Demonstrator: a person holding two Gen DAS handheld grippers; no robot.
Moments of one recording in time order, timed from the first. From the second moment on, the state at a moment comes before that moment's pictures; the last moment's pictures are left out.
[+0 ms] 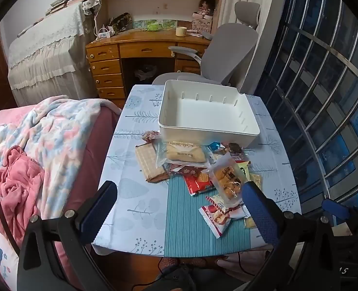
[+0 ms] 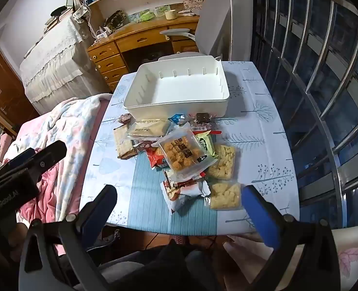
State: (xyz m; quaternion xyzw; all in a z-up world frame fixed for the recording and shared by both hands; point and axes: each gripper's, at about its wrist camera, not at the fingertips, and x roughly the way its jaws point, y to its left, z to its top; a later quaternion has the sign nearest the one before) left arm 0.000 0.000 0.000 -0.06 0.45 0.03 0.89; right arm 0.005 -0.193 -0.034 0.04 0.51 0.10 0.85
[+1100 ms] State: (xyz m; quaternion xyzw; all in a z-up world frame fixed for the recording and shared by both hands) left arm -0.011 -0.007 0.008 -0.05 0.44 0.04 0.90; right arm 0.011 -0.211 -0.031 0.04 0.51 0.10 0.86
